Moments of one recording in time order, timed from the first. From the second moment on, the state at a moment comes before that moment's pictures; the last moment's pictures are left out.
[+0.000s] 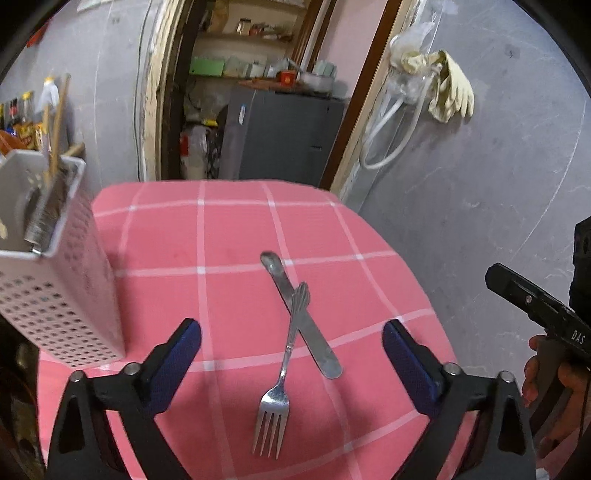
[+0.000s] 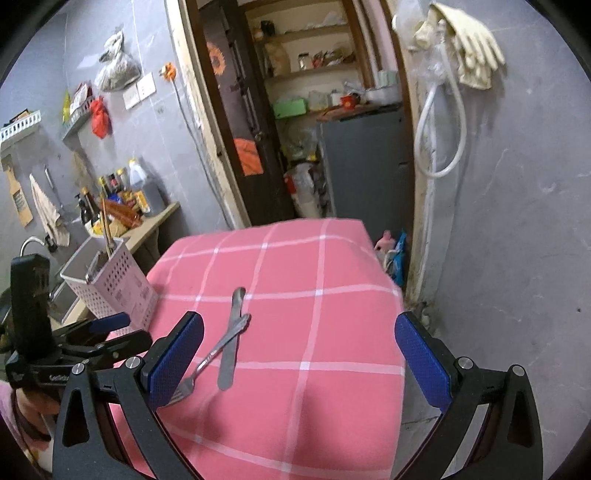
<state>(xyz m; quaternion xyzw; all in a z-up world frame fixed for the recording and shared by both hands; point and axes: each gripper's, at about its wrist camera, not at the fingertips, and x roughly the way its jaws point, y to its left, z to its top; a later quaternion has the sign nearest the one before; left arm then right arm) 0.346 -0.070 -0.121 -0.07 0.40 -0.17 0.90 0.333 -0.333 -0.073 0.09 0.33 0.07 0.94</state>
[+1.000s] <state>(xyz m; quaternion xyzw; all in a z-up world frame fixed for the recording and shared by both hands) 0.389 -0.083 -0.192 -0.07 0.50 -0.18 0.84 0.406 -0.268 -0.173 0.07 0.46 0.20 0.86</state>
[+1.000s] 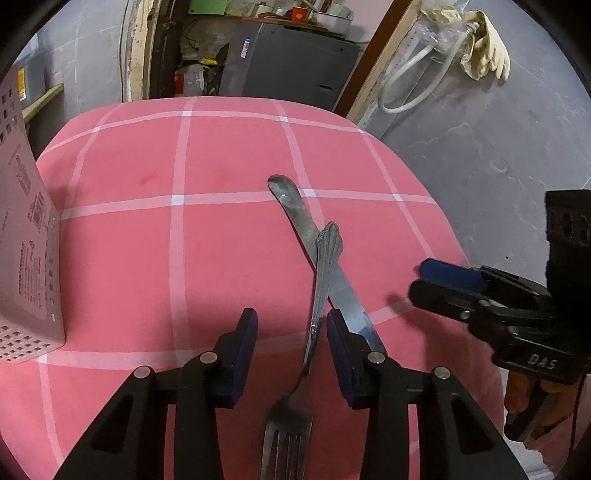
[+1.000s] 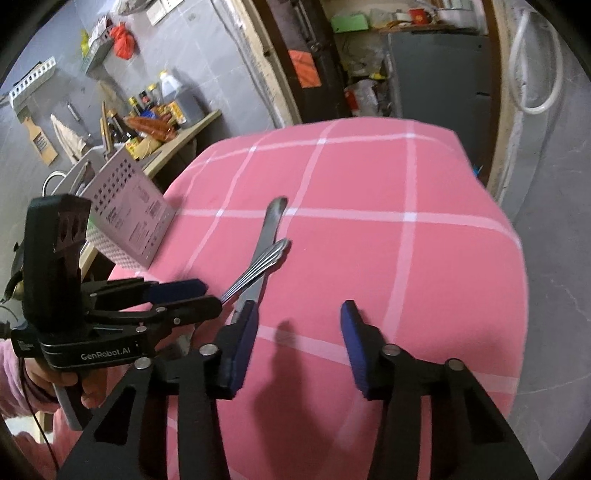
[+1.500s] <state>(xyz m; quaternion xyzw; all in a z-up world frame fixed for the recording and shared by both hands) 0.387 -0.083 -0.193 -0.04 0.51 -0.18 0.84 0.422 -0.237 -0.190 0.05 0.50 0.26 0.82</state>
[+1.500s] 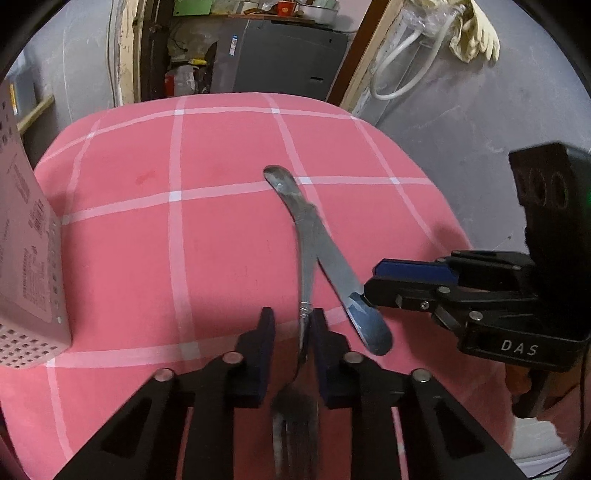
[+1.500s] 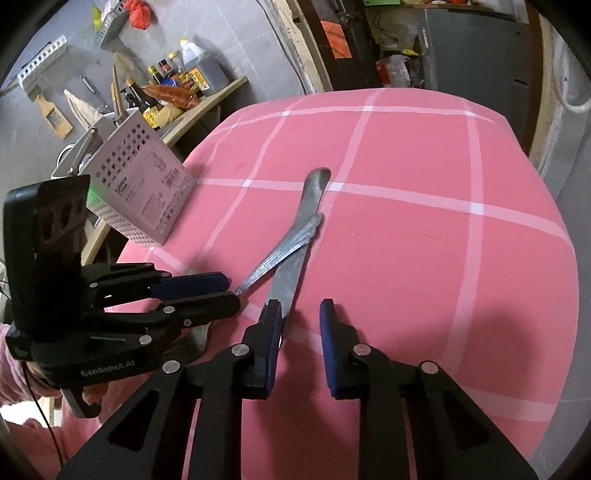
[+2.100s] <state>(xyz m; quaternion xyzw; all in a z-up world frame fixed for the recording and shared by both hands) 0.382 -0.062 -0.198 -0.12 0.52 -0.11 0.84 0.458 -0.215 -0.198 0.06 0.55 0.27 0.79</state>
